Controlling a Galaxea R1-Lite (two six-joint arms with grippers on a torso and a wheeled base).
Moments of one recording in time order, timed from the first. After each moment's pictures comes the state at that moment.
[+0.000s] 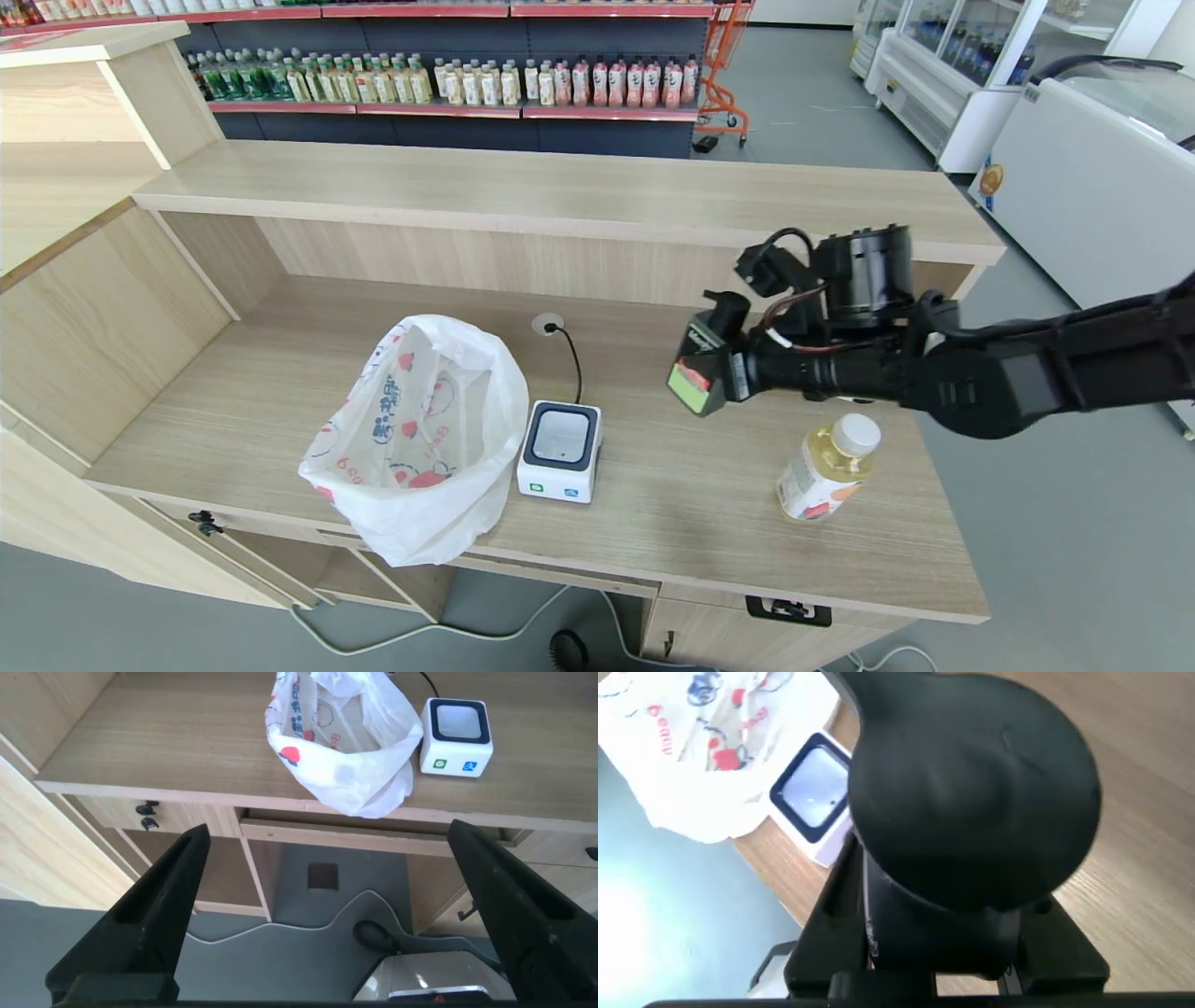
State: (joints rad) left arm -0.01 0.00 0.00 0.04 -0.04 0.03; right arm 0.44 1.93 -1.22 -0.33 0.20 -0.08
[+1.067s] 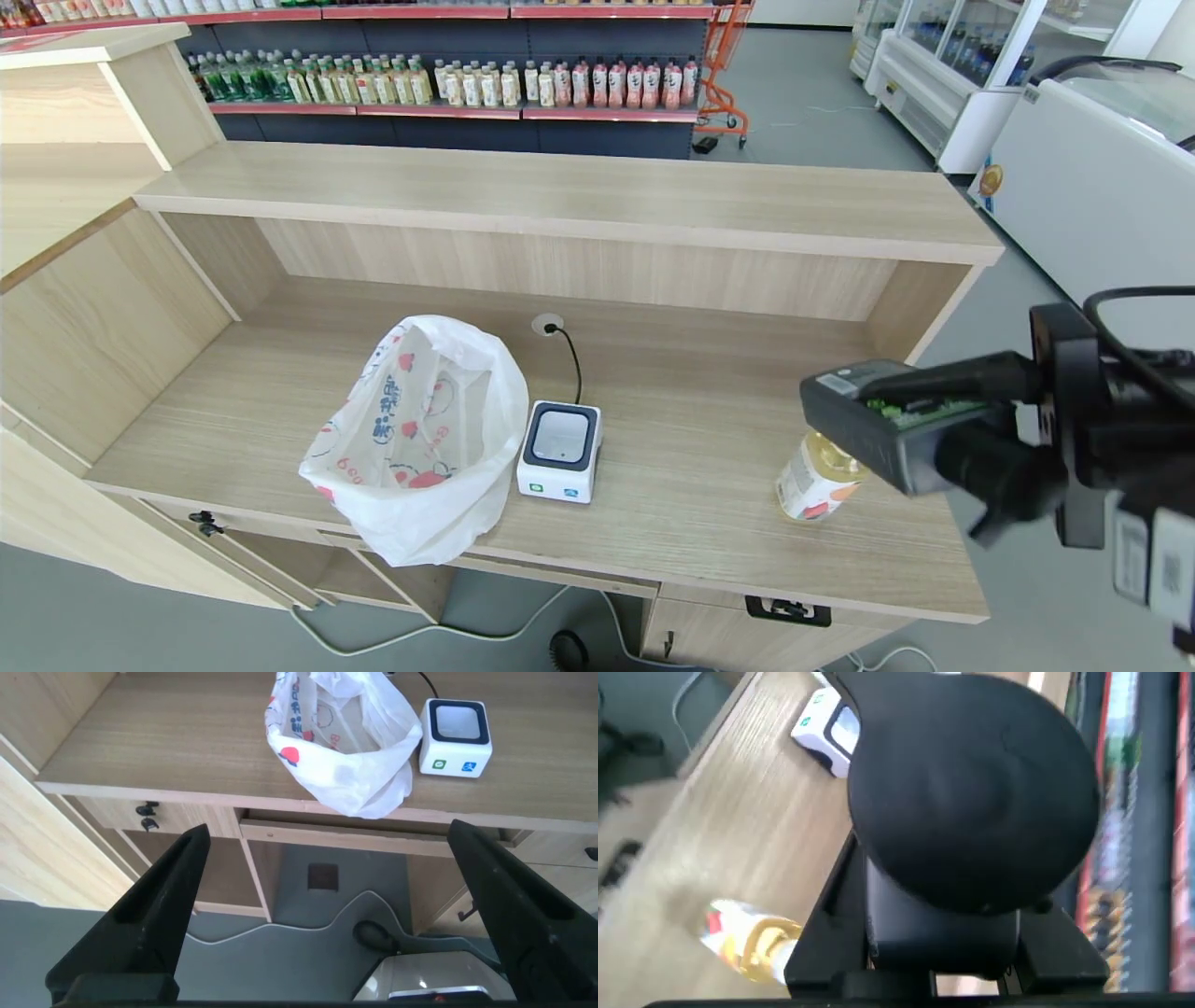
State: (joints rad) left arm -0.01 0.00 0.00 0.04 -0.04 0.03; right arm 0.42 1.27 -0.96 0.14 0.56 -1.84
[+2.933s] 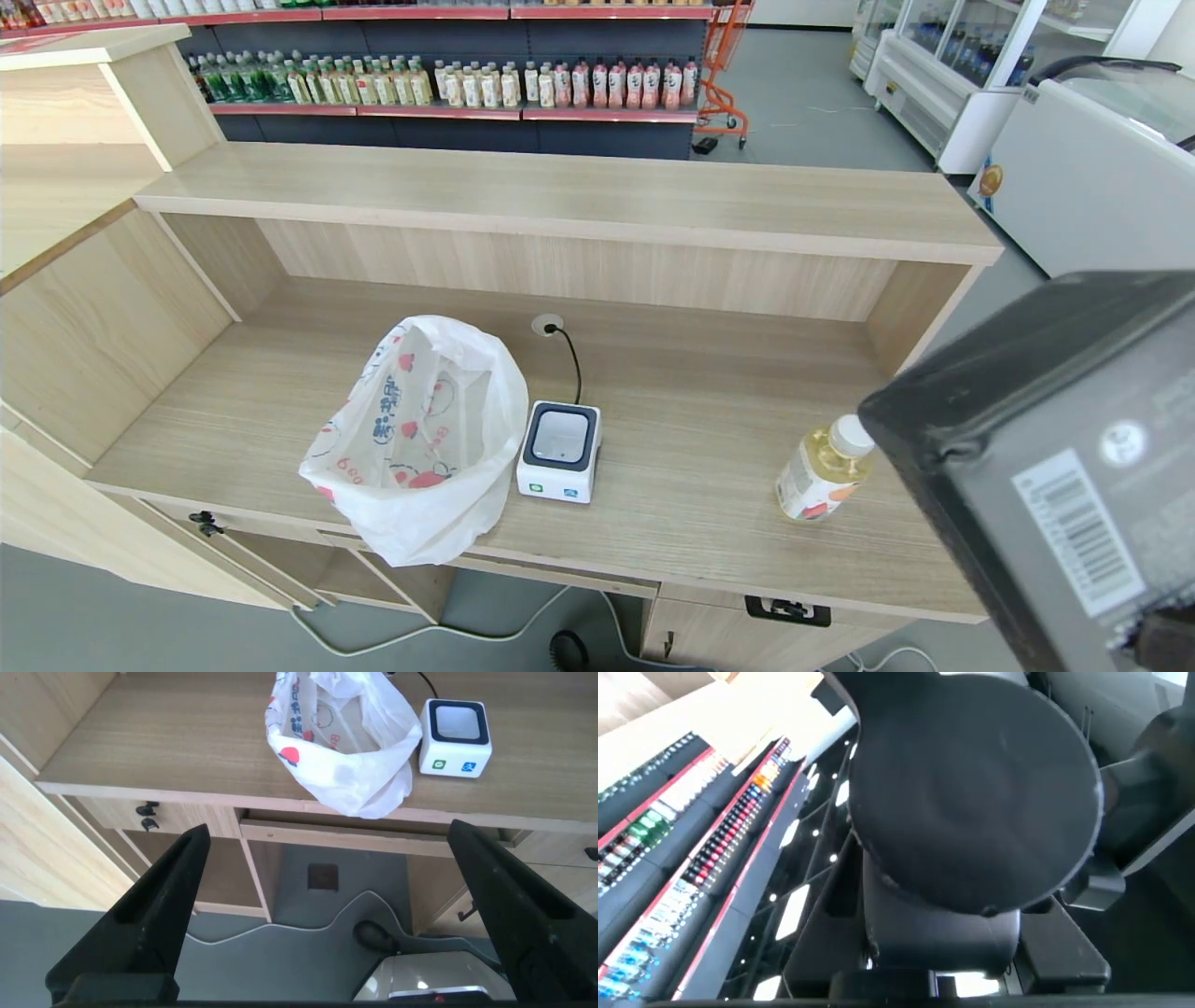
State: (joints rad) left arm -0.01 0.00 0.00 0.04 -0.04 0.03; right arm 0.82 1.04 -0.72 -0.36 0.63 -2.80
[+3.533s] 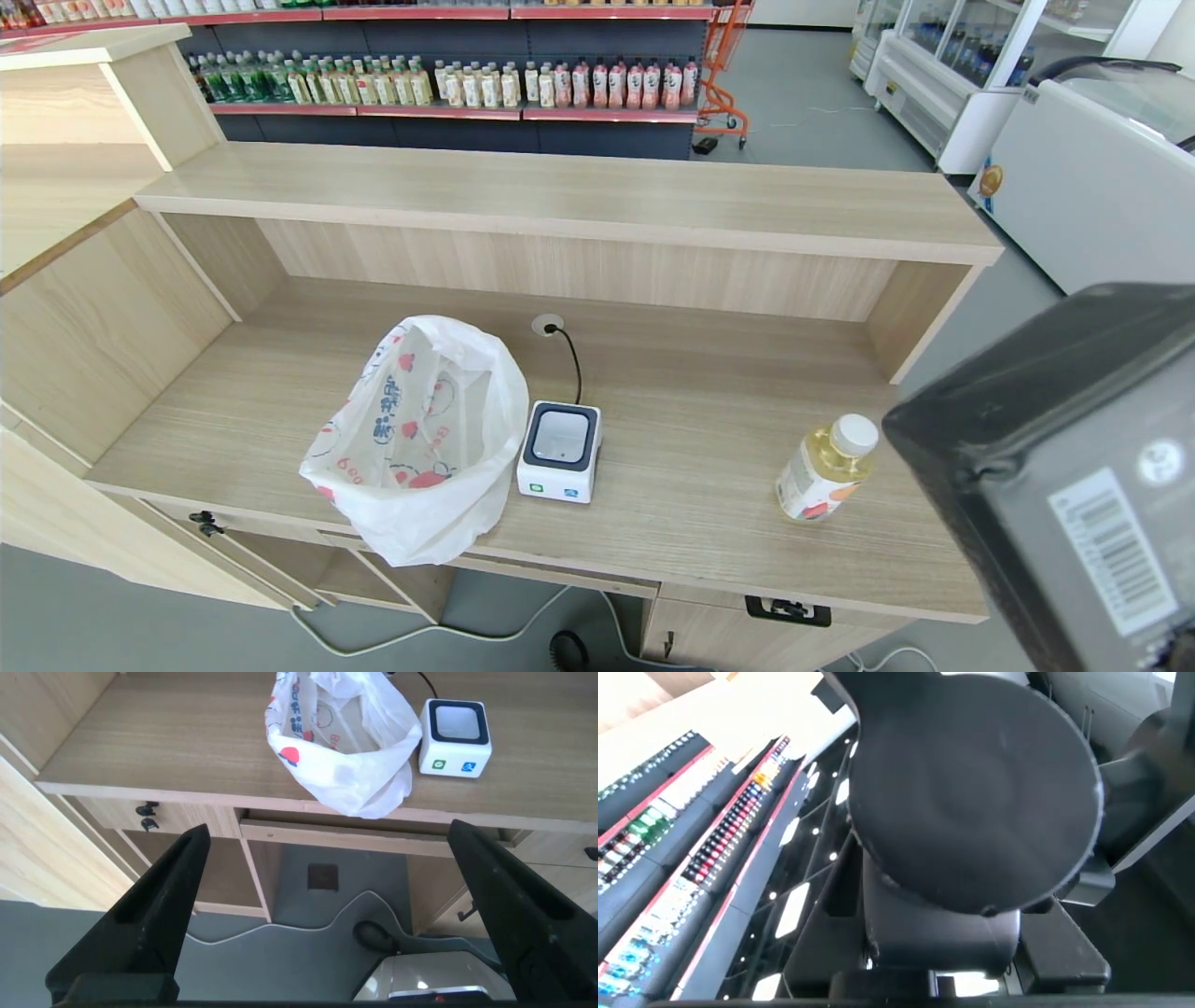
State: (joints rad) left arm -0.01 0.00 0.00 0.04 -0.04 0.03; right arm 0.82 1.02 -0.71 -0.36 0.63 -2.80
